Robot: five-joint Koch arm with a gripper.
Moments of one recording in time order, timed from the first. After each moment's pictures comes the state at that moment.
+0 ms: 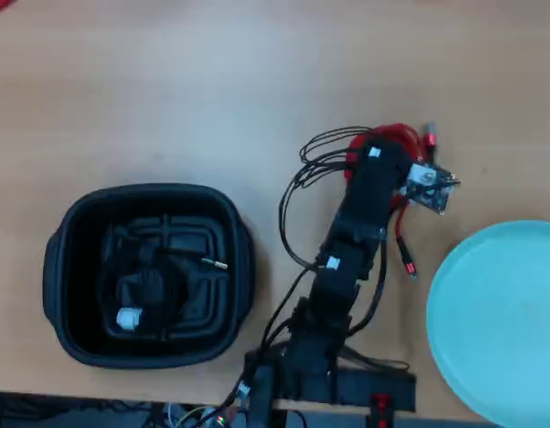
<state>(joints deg) 104.9 70.1 92.9 74.9 18.2</state>
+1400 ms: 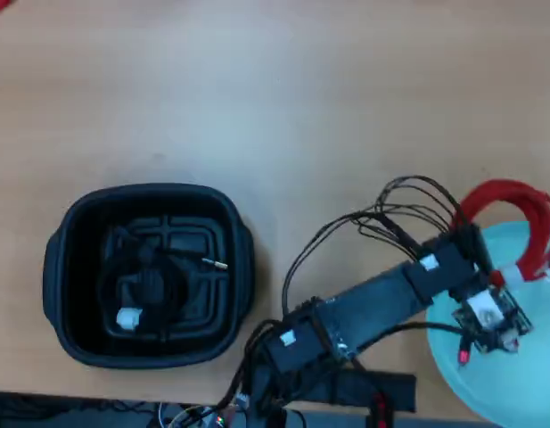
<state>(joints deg) 148.7 104.9 88.4 75.8 10.8</state>
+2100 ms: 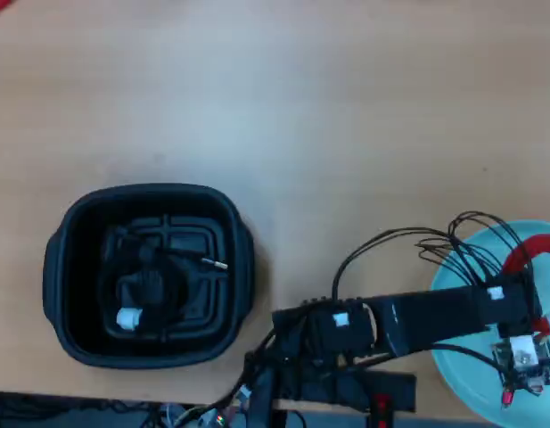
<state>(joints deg) 164.7 88.4 88.5 60.6 -2.8</state>
